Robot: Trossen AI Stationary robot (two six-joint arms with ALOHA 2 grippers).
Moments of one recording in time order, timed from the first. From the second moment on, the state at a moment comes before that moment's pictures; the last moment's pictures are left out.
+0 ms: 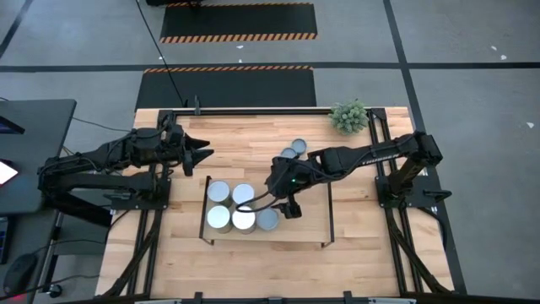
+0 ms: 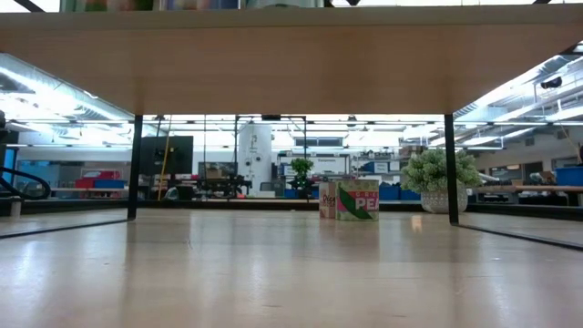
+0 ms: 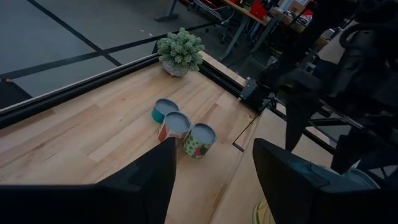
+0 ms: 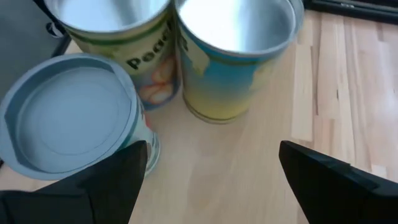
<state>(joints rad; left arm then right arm) 0.15 0.61 0.75 -0.42 -0.18 -0.51 0.16 1.71 1.55 -0.64 0.00 -0.06</state>
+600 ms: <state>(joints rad) 0.15 0.61 0.75 -0.42 -0.14 -0.49 0.01 1.59 1.55 -0.79 0.14 0.06</state>
